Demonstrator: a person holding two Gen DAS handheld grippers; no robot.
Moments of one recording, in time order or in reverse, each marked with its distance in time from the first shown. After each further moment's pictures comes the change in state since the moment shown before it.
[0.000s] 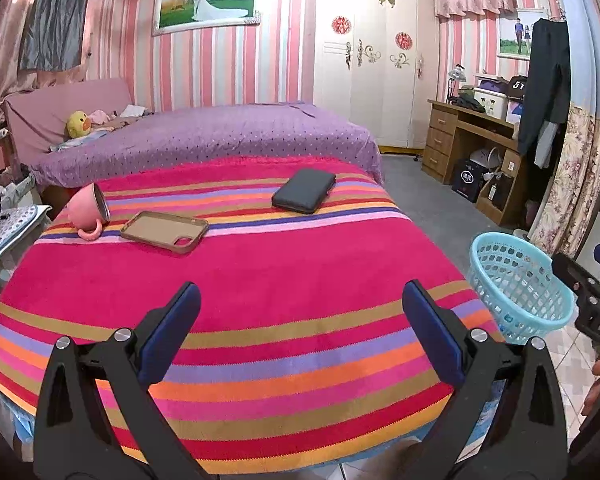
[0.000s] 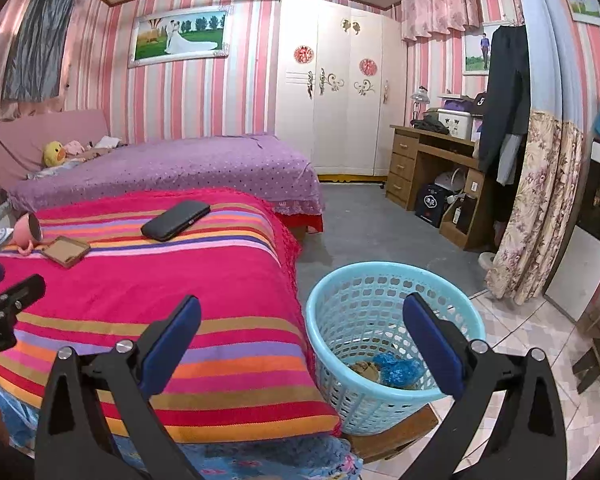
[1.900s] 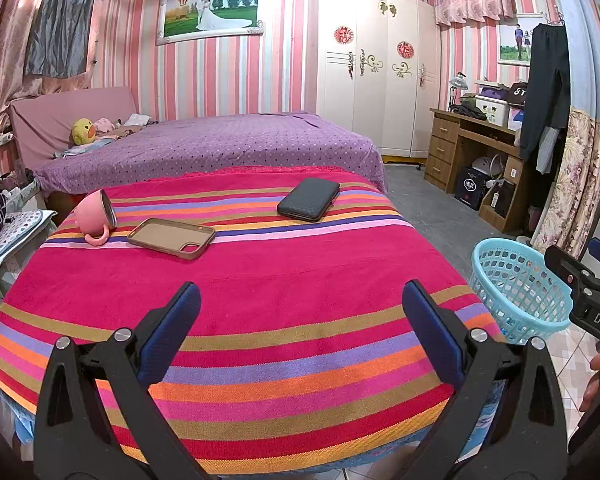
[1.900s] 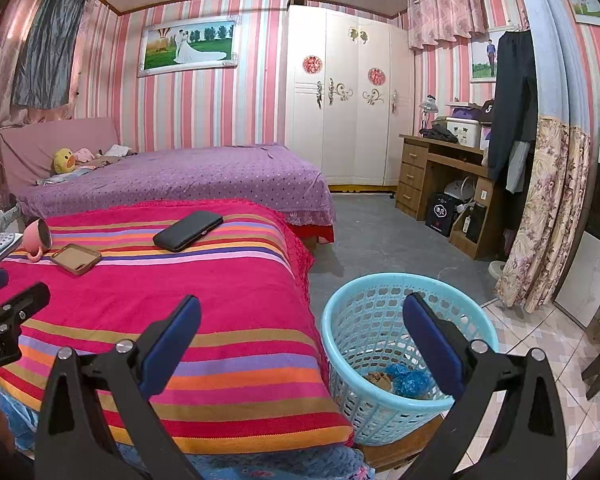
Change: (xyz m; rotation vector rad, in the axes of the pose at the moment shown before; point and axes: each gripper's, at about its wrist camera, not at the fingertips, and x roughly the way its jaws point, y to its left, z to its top) left arm -0.010 0.005 -0.001 -0.003 -0.035 0.009; right arm 0.003 0.008 0.002 -0.011 -0.033 0.032
